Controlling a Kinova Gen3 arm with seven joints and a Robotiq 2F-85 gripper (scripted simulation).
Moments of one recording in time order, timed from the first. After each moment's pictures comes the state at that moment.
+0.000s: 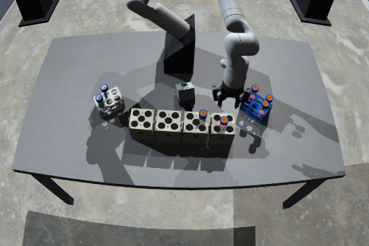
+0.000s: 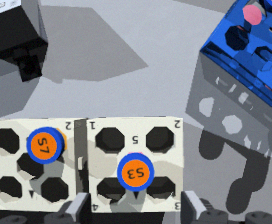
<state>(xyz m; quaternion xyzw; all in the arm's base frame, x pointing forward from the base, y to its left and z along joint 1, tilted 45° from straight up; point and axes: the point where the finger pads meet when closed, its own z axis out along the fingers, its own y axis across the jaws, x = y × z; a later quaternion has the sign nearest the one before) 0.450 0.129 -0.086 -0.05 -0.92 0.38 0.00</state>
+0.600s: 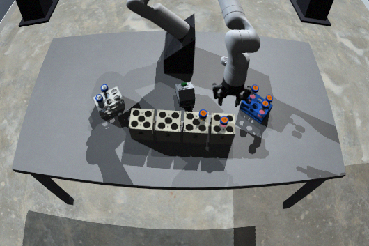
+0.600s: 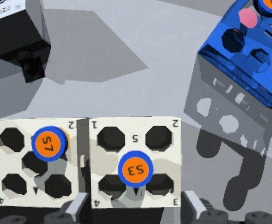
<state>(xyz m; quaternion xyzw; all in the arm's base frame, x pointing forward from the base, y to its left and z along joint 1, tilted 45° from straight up) 0.451 0.138 -0.077 -0.05 -0.92 0.38 0.00</state>
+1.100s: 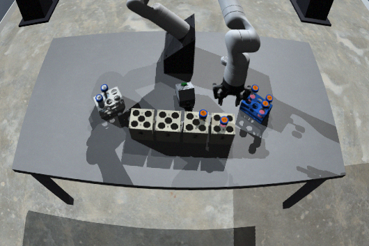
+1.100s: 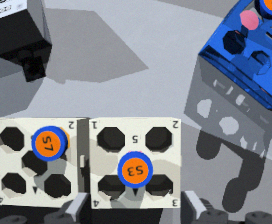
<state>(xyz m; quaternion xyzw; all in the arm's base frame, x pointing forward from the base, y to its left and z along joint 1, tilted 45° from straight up) 0.450 0.139 -0.077 -0.04 -0.92 0.38 0.00</state>
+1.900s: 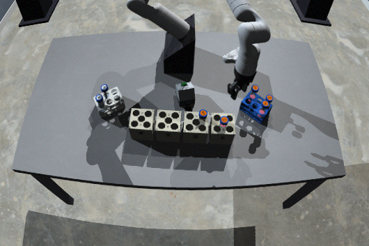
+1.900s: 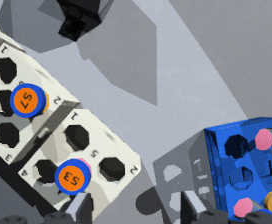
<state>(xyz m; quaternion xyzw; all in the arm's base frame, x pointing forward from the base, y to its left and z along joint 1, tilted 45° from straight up) 0.406 0.171 -0.107 0.29 -0.87 0.36 0.14</state>
